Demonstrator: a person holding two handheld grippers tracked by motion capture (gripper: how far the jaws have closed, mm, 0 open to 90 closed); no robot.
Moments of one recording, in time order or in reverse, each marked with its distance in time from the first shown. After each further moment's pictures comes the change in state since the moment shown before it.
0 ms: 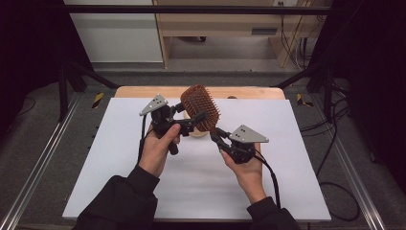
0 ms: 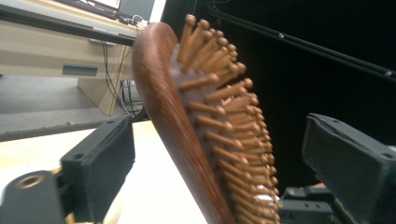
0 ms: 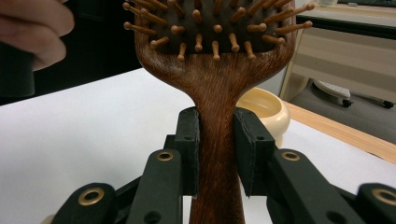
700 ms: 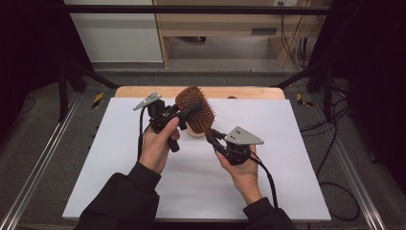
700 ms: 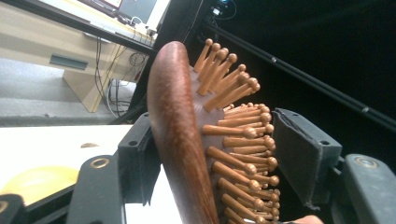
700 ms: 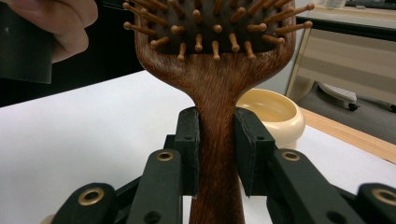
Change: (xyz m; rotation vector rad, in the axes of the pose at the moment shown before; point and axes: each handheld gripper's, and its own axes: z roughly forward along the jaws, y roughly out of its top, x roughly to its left) left arm 0.010 0.004 -0.001 -0.053 -0.033 -0.154; right arm 0.010 -0.001 0.007 -0.009 0.015 -0.006
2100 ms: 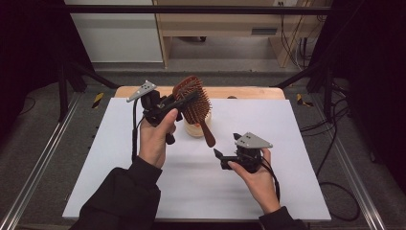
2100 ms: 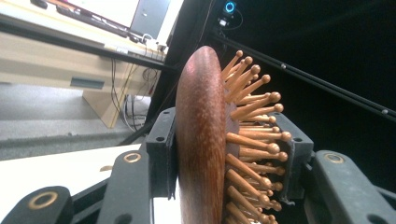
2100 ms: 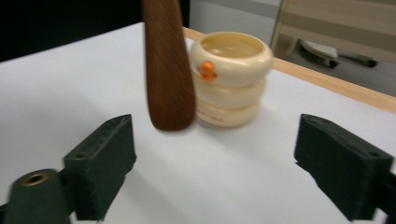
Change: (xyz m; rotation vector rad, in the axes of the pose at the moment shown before) left arm -0.018 0.034 -0.008 -0.031 0.056 0.098; right arm -0.017 -0.024 -0.025 0.150 -0.088 0.039
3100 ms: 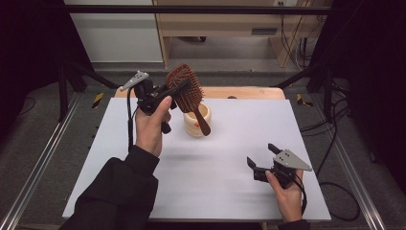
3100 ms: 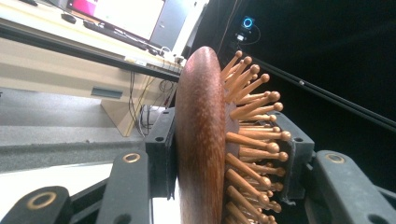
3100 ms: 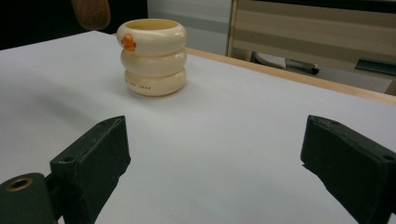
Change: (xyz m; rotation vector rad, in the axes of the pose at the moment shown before) left arm 0.018 0.021 0.004 -0.042 0.068 -0.018; right arm -0.050 -0.068 -0.058 -0.105 -0.132 0.044
